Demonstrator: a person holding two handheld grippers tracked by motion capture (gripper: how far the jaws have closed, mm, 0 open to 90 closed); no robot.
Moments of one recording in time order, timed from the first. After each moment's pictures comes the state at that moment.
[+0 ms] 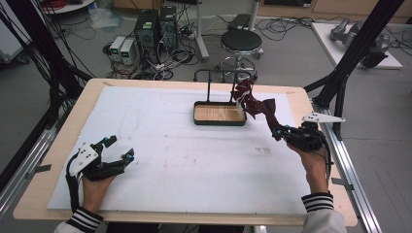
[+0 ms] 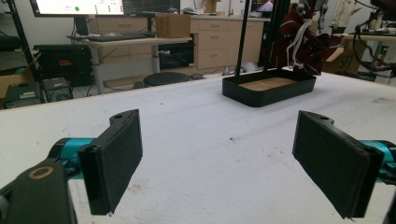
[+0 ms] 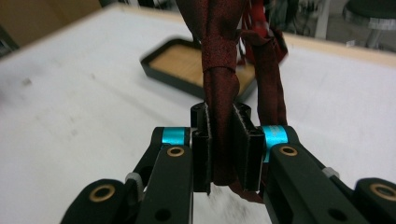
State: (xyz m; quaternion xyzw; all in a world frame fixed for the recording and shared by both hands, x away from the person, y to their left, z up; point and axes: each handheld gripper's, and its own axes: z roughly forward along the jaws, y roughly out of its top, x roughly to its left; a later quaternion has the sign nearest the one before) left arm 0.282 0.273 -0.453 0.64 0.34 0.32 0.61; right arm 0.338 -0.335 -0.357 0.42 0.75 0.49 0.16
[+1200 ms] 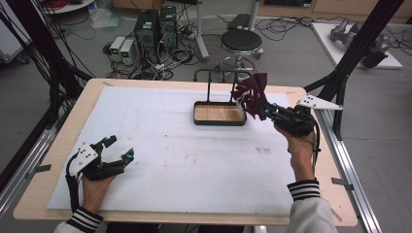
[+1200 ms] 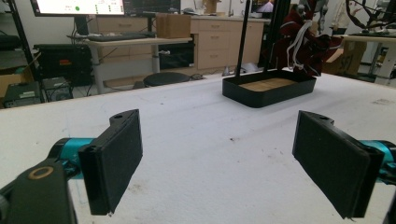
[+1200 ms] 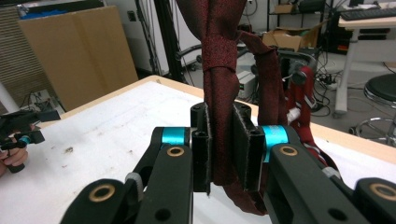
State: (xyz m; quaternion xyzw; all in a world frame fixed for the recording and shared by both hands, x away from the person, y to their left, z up) left arm 0.283 0.273 -0.453 0.64 0.34 0.32 0.61; right arm 0.348 -0.290 -0.310 0.36 0.70 0.60 0.19
